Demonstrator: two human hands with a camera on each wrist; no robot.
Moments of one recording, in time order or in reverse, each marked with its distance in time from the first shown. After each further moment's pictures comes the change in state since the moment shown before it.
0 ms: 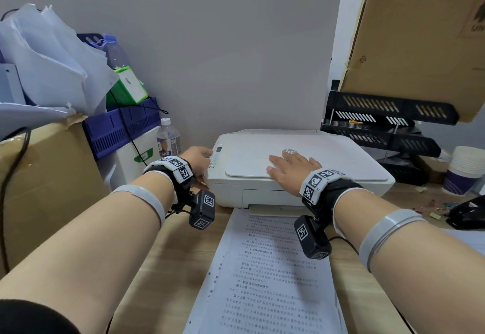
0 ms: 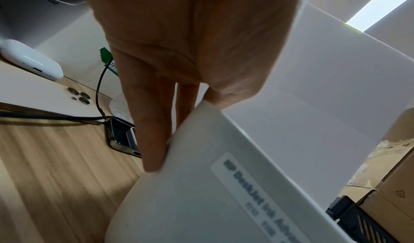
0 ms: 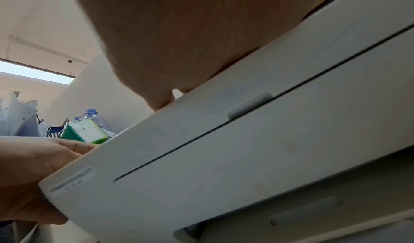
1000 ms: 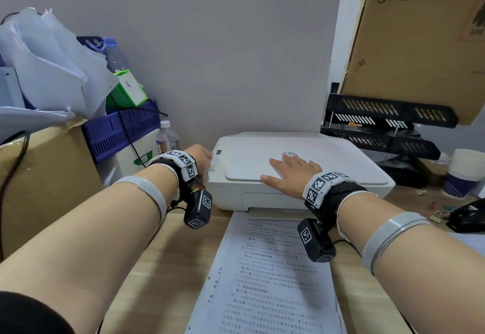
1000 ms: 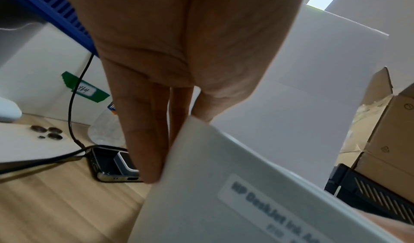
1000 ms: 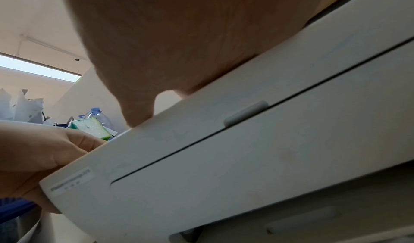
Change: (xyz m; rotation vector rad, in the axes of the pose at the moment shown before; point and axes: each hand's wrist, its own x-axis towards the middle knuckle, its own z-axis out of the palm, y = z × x) left_hand 0.029 0.005 -0.004 0.364 0.038 0.023; right_hand 0.008 0.006 0.004 -0.074 -0.002 -0.021
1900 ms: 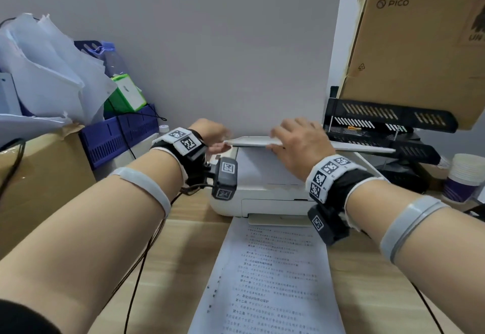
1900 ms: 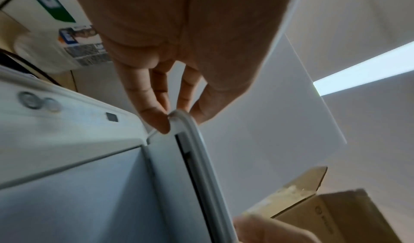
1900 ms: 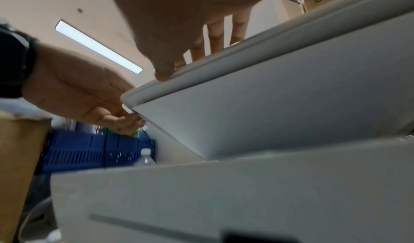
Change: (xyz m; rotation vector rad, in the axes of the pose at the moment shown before) left_hand -0.010 0.068 -0.025 -0.753 0.030 0.029; right_hand -0.011 -0.006 -0.064 -0.119 0.742 -0.274
